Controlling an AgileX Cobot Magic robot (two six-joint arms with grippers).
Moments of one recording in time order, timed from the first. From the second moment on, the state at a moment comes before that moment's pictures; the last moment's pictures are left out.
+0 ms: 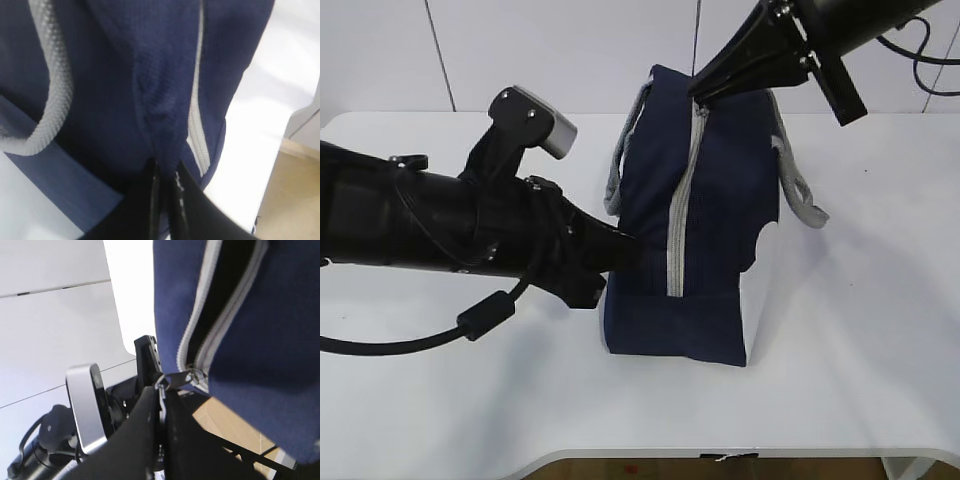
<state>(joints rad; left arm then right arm) -0.59 1.62 -0.83 -1.79 0.42 1.89 0.12 1.72 -1.58 0.94 1.26 0.13</state>
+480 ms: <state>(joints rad) -0.59 1.62 -0.83 -1.79 0.41 1.87 0.09 1.90 -1.83 0.95 1.26 0.15</state>
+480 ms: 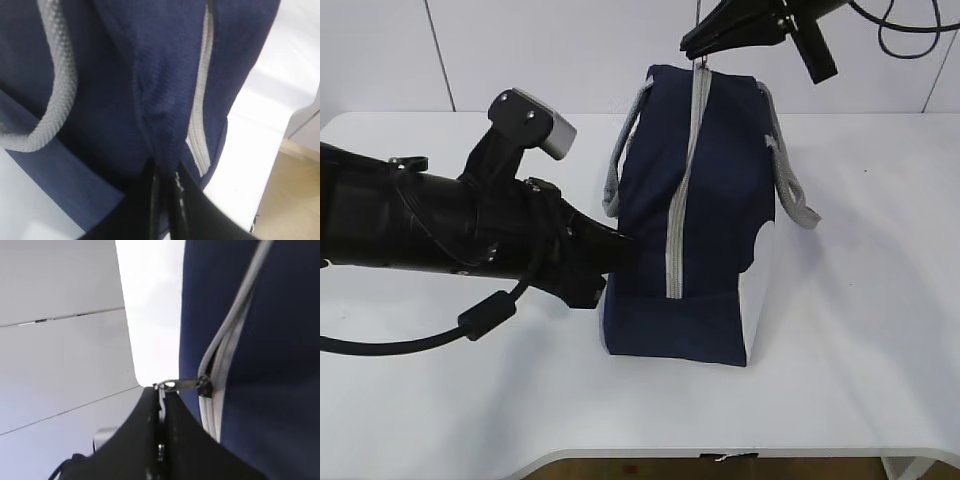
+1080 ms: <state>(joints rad) -0.59 1.62 -0.82 -1.78 0.43 1.87 0.05 2.10 -2.02 0.97 1.25 0.20</state>
